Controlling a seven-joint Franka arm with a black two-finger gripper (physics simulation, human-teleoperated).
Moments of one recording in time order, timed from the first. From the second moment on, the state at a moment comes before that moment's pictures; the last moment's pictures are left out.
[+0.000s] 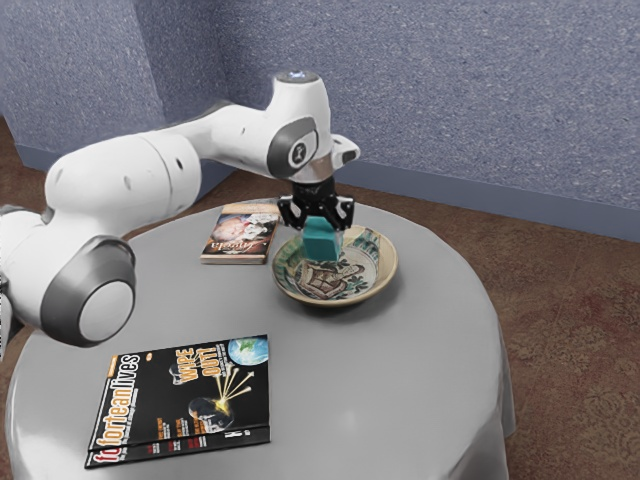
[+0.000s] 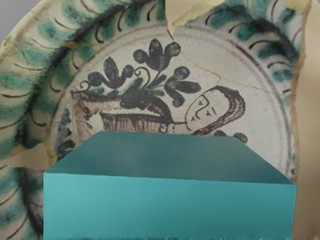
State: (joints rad) arm -0.23 0.77 0.18 -1.11 -0.09 1.93 -0.39
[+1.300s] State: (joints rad) arm -0.16 0.82 0.06 -0.98 -0.02 1.74 -0.33
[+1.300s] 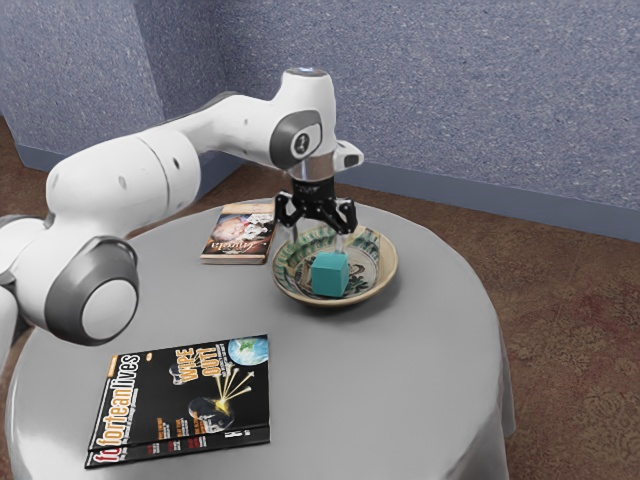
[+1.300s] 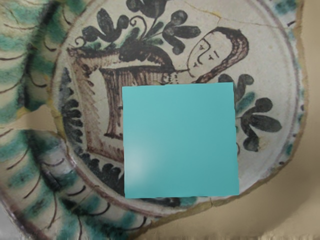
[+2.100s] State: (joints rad) arm -0.13 0.42 0.11 -1.27 0.06 1.60 -0.12
